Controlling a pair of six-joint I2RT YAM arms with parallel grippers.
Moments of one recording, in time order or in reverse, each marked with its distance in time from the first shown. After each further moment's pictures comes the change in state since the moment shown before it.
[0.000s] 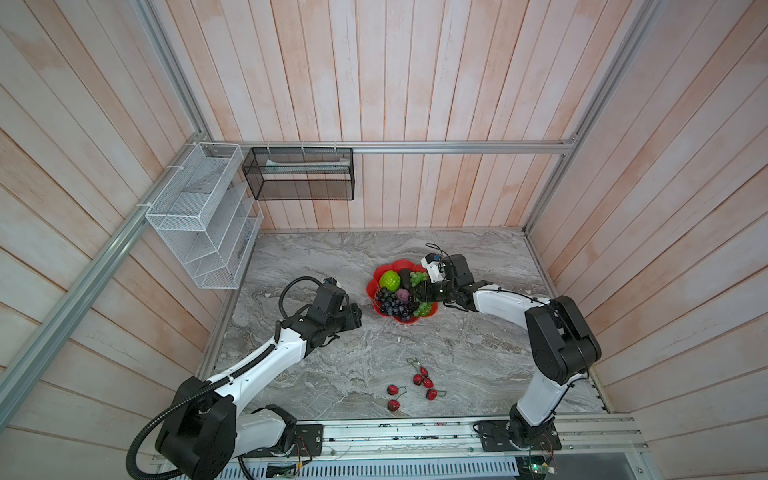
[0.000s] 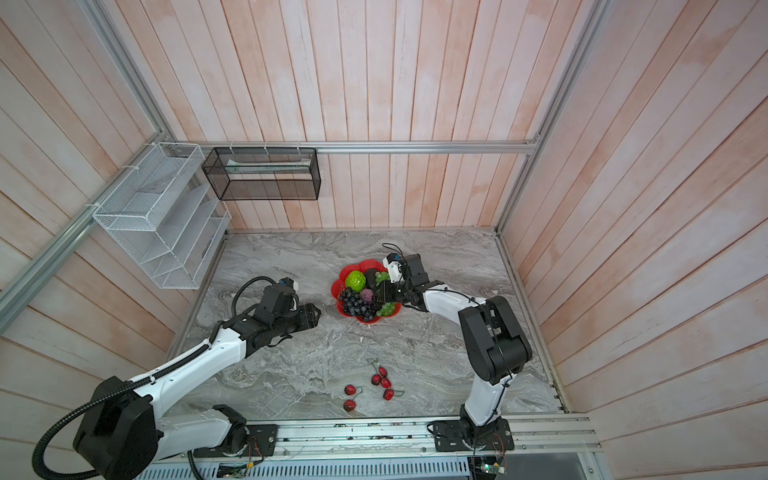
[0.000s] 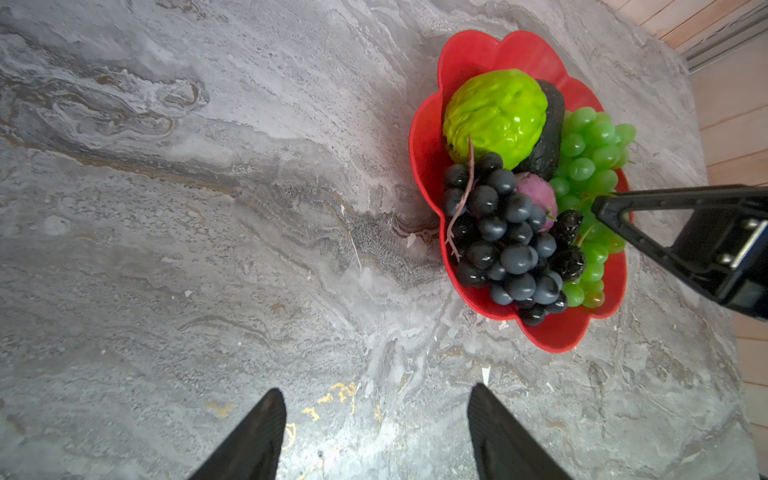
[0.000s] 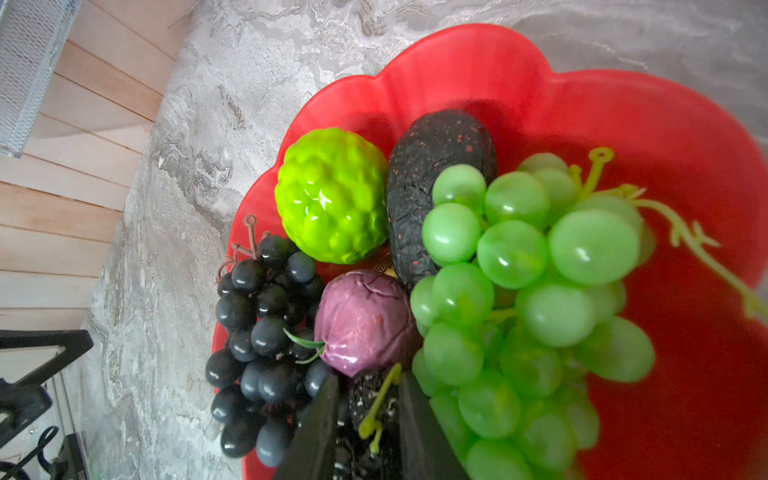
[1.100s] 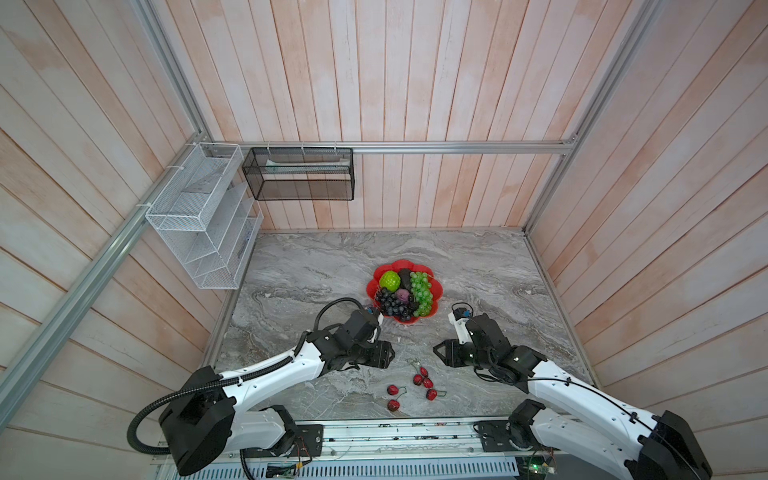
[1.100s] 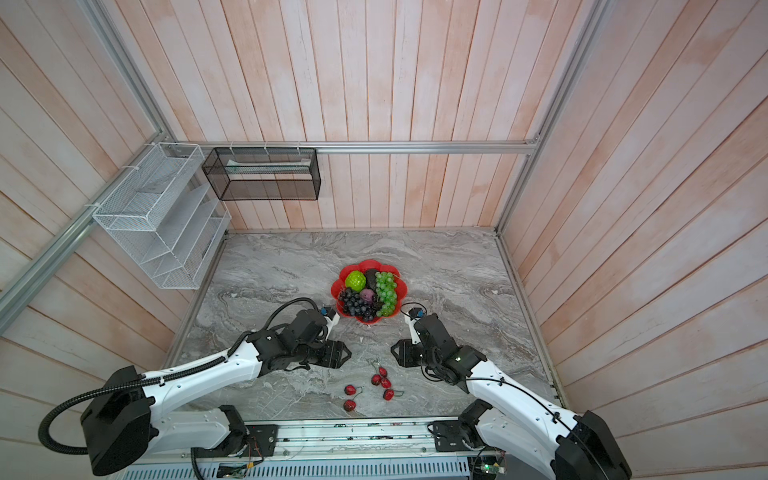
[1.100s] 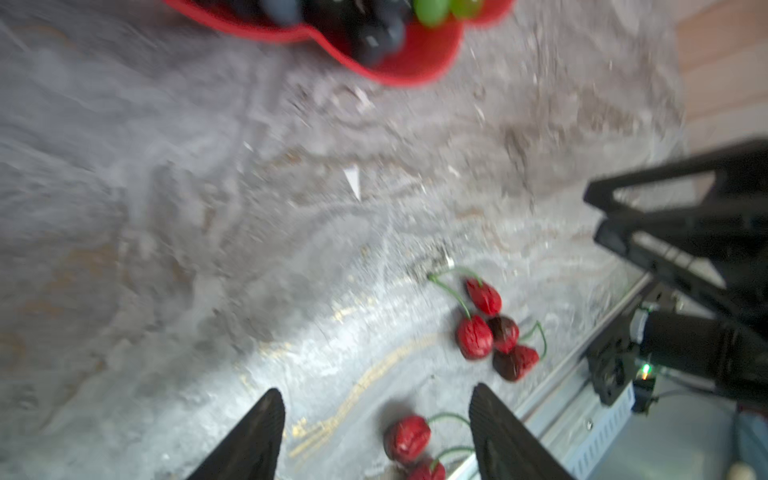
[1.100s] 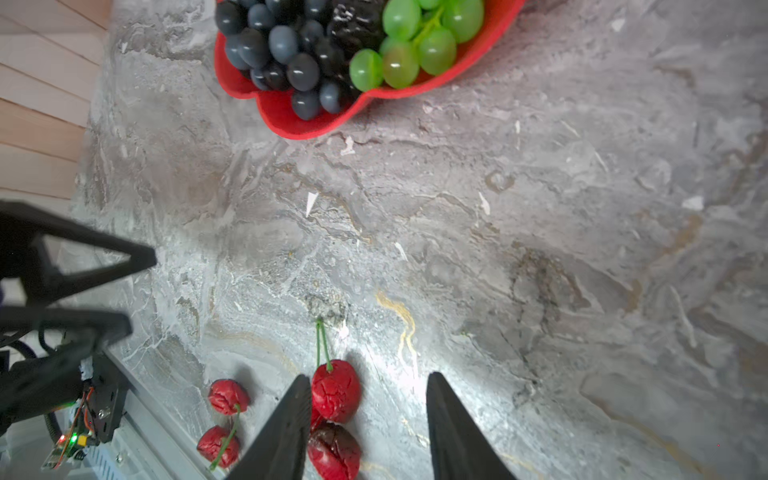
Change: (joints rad) left arm -0.417 0.033 -0.002 -0.098 0.122 0.028; right arm 0.228 -0.808 -0.602 -0.277 0.257 0.246
